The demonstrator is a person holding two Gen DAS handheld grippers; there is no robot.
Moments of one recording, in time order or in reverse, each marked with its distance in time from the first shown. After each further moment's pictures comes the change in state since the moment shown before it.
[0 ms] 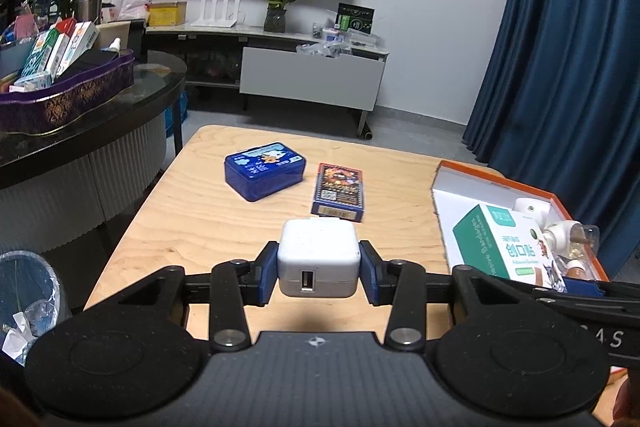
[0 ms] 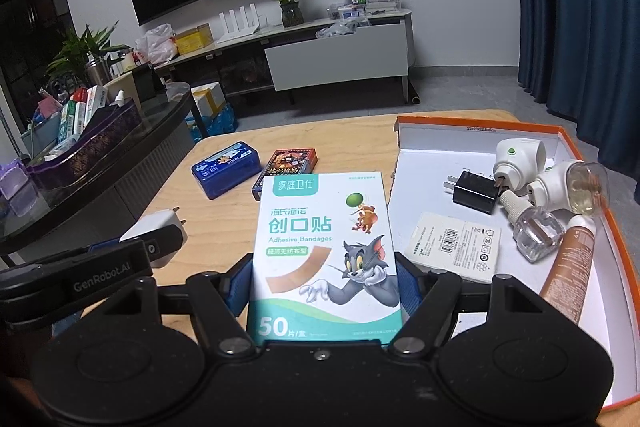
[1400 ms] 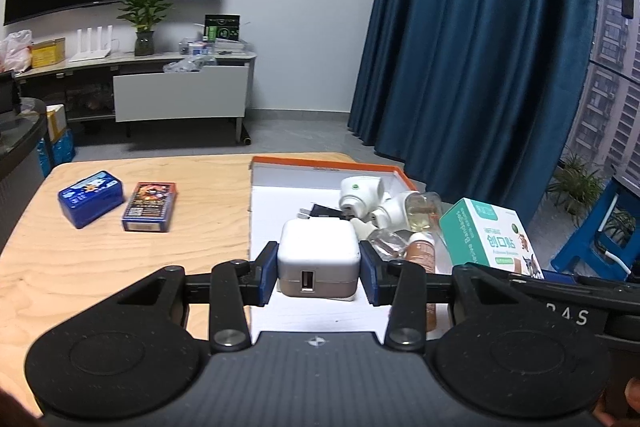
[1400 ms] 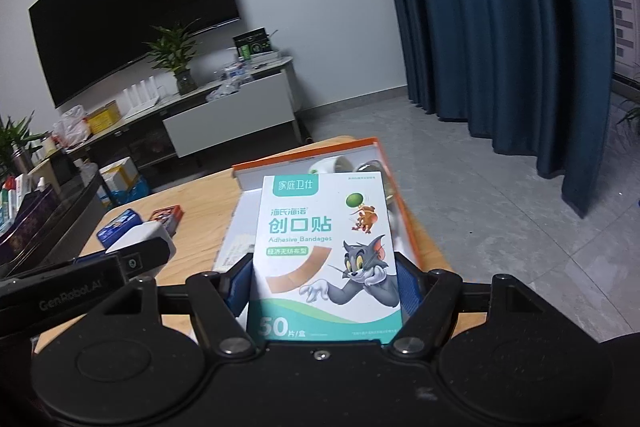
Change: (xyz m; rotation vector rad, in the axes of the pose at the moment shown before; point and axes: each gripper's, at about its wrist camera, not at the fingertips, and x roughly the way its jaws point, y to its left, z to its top) left arm -0.015 -0.120 -0.022 0.185 -0.014 -0.286; right arm -0.092 -0.119 -0.034 0.208 -0.152 -0.229
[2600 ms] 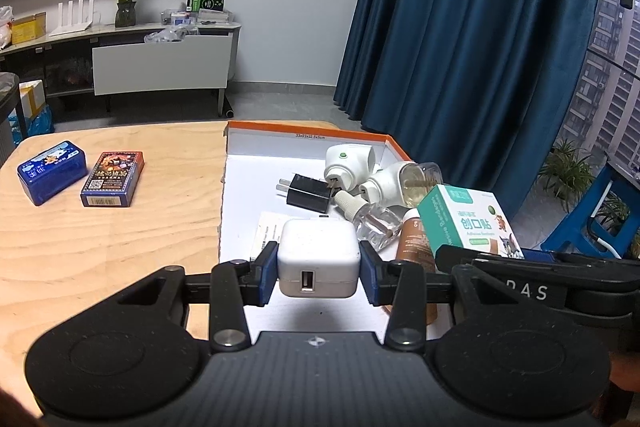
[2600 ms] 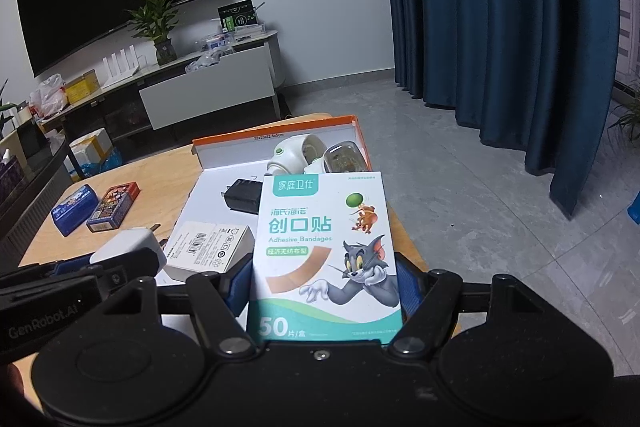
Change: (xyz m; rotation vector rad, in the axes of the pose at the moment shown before) left arm 0.037 -0.005 -0.007 -0.015 0.077 -0.042; right arm 0.053 -0.011 0.004 -0.061 0.071 -0.056
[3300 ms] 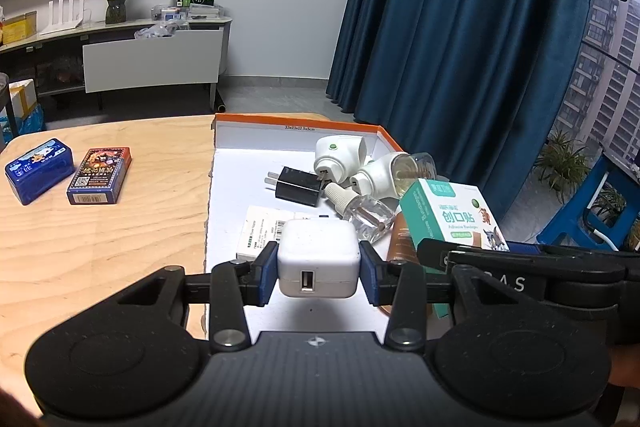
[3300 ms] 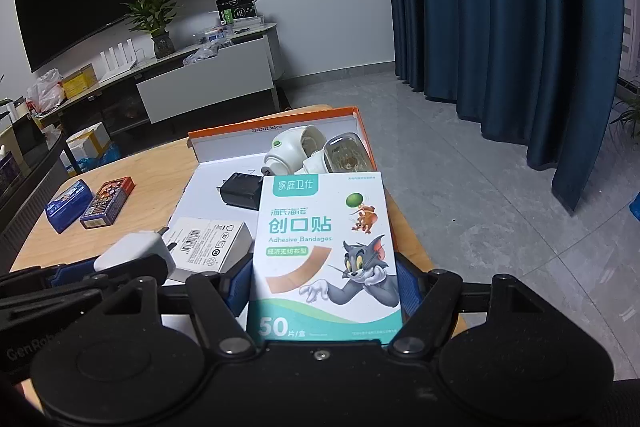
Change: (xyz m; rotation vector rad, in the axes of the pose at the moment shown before) left arm 0.006 -0.005 -0.001 0.015 0.020 -0.019; right arm 0.010 -0.001 0.003 0.002 0.019 -0.001
